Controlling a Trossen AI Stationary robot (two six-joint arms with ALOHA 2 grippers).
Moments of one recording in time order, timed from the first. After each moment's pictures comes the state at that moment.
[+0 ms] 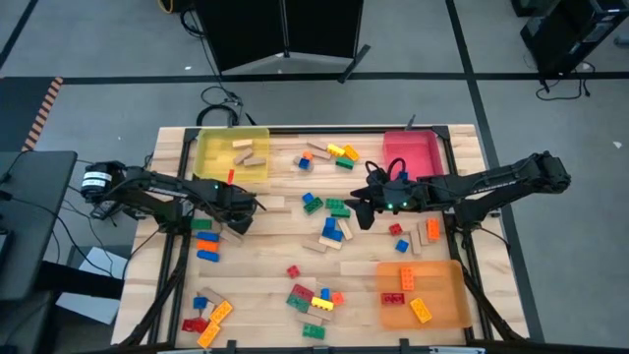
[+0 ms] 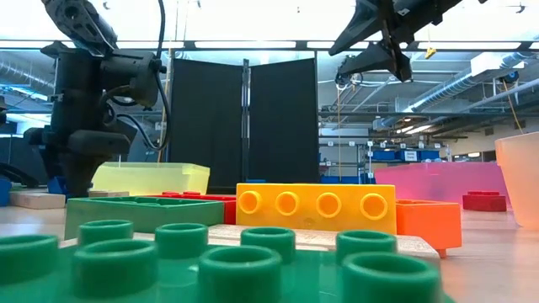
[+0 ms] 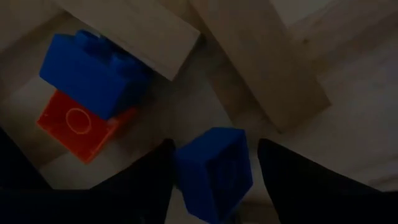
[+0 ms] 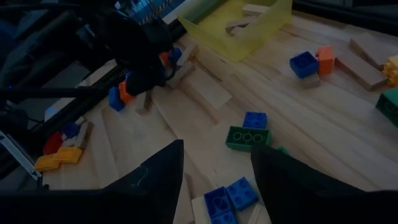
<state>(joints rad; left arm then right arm) 0.09 1.29 0.57 -0.87 -0.10 -0.97 0.11 1.19 0.84 -0.21 0.35 0.73</state>
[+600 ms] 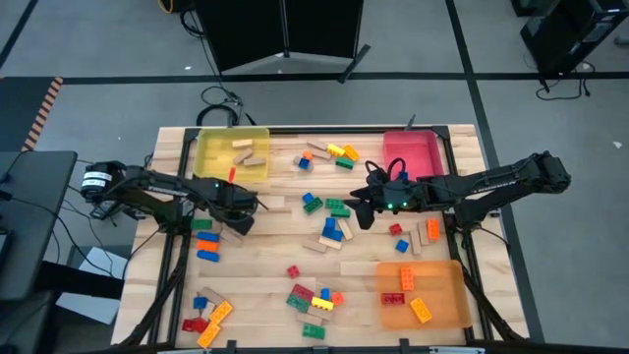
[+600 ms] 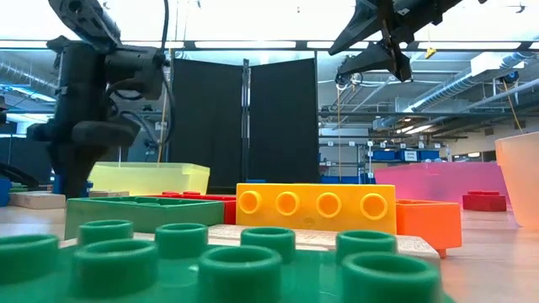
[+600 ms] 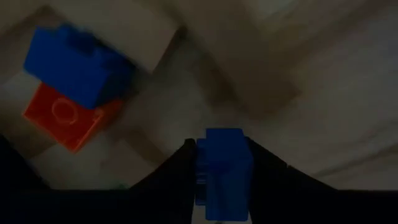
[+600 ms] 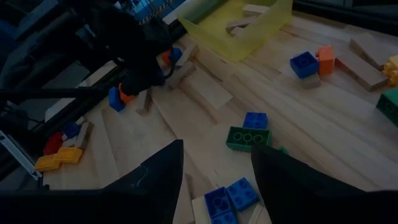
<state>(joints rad) 0.09 1.29 0.62 -0.90 -0.06 -0.97 0.11 1.19 0.84 -0.21 0.35 0.73</state>
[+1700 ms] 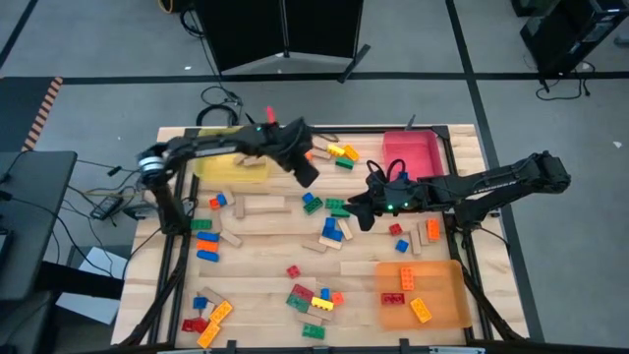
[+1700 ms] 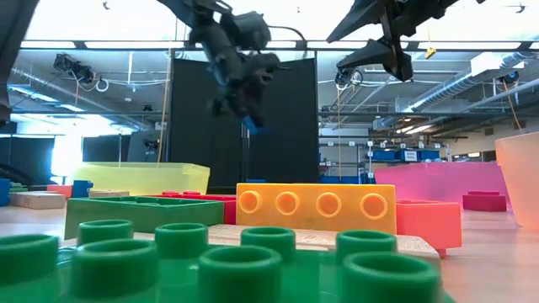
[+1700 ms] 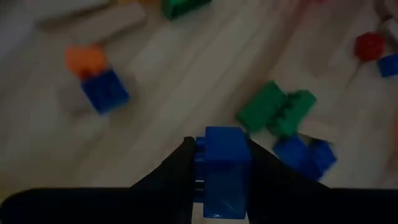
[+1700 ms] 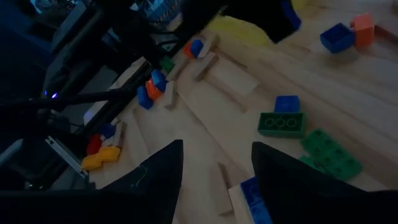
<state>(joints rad) 0.38 1.78 1.49 -0.75 0.11 -0.34 0.12 1.19 0.84 -0.18 0.26 0.86</state>
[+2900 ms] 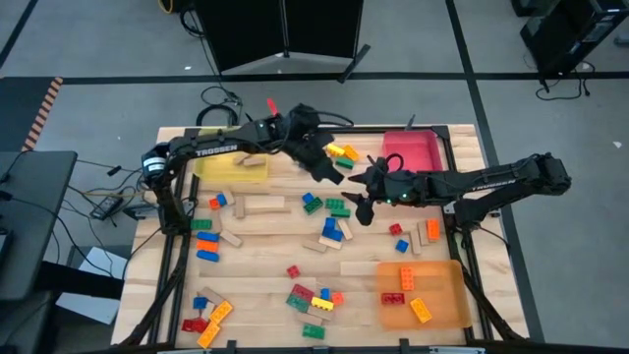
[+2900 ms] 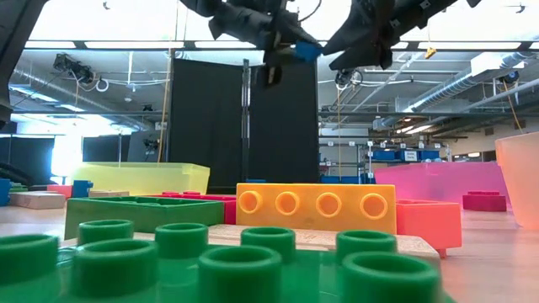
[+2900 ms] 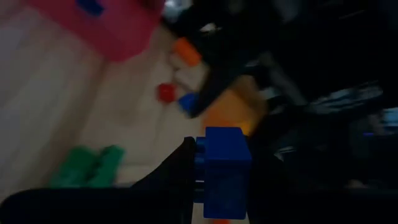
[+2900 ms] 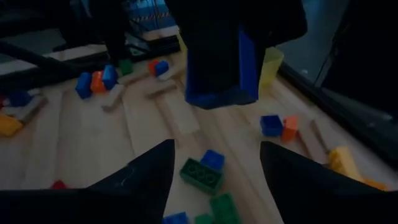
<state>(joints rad) 0.34 1.79 1.60 -0.40 0.63 -0.57 0.05 1.19 0.84 -0.13 0.38 0.27</state>
